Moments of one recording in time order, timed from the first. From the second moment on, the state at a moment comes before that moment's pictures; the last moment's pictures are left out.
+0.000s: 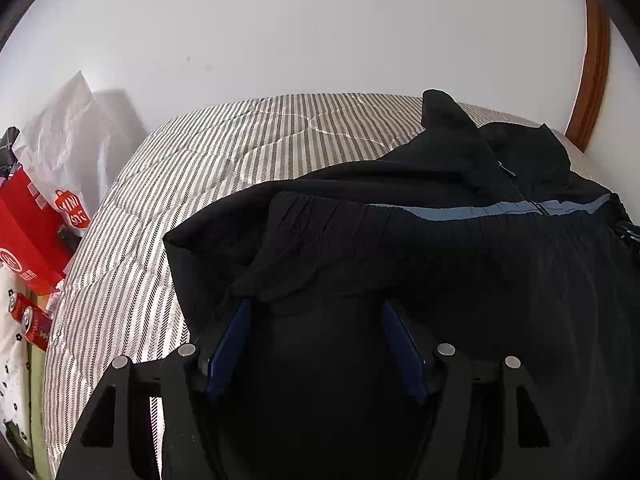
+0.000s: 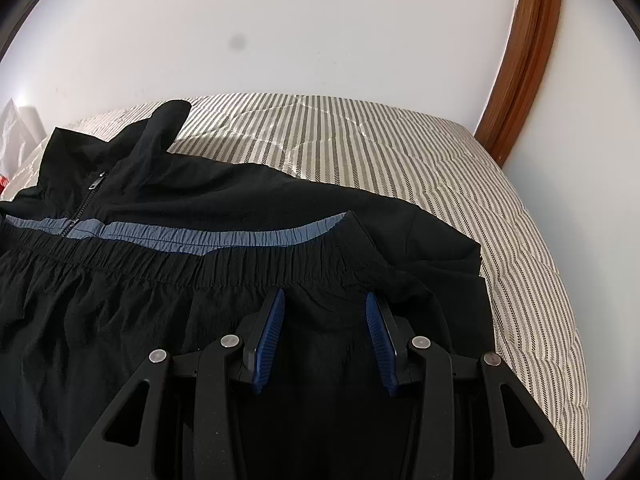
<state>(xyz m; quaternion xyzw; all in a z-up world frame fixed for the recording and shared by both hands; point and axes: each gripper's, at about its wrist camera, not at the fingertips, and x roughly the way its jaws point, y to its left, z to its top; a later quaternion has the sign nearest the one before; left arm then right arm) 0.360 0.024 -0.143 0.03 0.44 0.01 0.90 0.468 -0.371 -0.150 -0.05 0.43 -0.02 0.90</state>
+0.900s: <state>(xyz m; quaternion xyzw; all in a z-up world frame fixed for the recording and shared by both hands) 0.343 0.012 -0.132 0.05 0.43 -0.01 0.90 0.374 -0.267 -0.116 -0.08 0.44 0.10 0.89</state>
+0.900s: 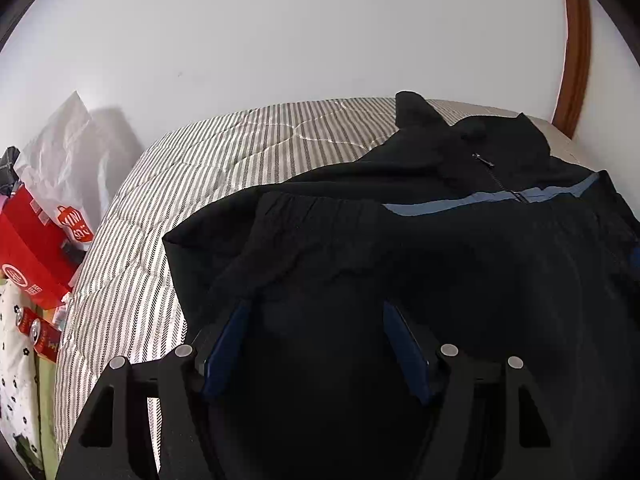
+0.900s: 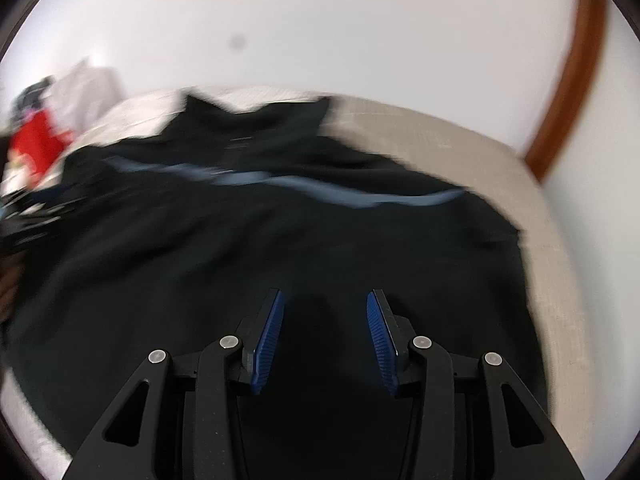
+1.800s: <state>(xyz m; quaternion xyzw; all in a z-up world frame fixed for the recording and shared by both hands) 0.164 0.109 -0.108 -0.02 0.46 0.00 0.89 0.212 -0.207 -0.132 -0.12 0.42 0.09 0.90</state>
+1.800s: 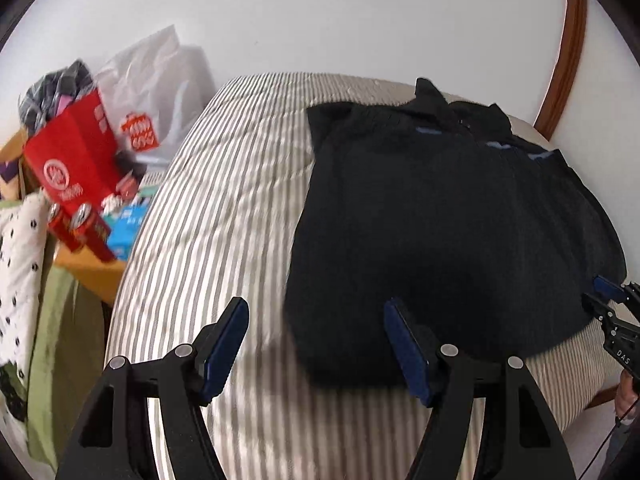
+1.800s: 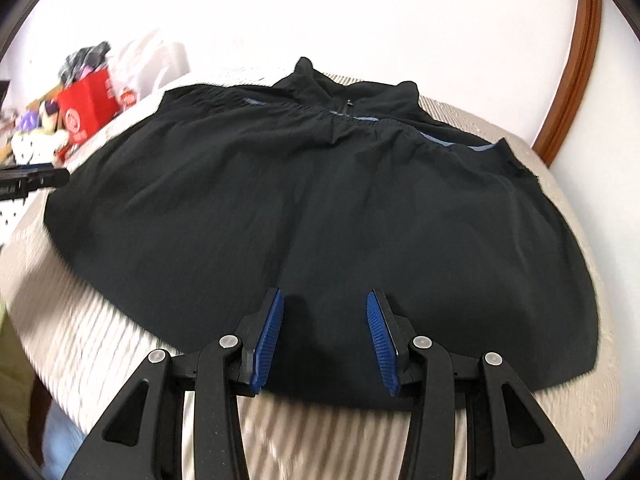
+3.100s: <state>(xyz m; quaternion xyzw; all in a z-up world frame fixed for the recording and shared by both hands) 0.099 0.149 -0.134 -0.09 0.46 -0.04 0.88 0.228 0.038 -0.127 -0.25 0.31 0.29 0.87</state>
